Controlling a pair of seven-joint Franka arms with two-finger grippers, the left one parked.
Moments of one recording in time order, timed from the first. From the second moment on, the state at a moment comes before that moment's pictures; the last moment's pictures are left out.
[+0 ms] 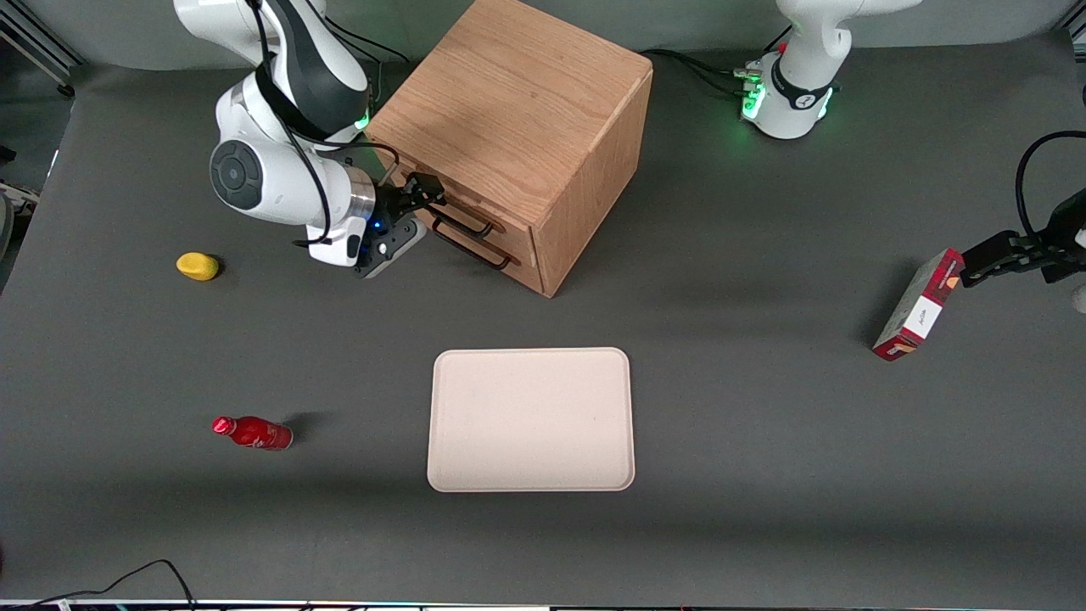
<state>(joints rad) 0.07 0.02 0.39 -2.06 0.44 1.86 -0.21</state>
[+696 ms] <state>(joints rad) 0.06 -0.08 0.31 -1.57 0.05 1.40 0.22</state>
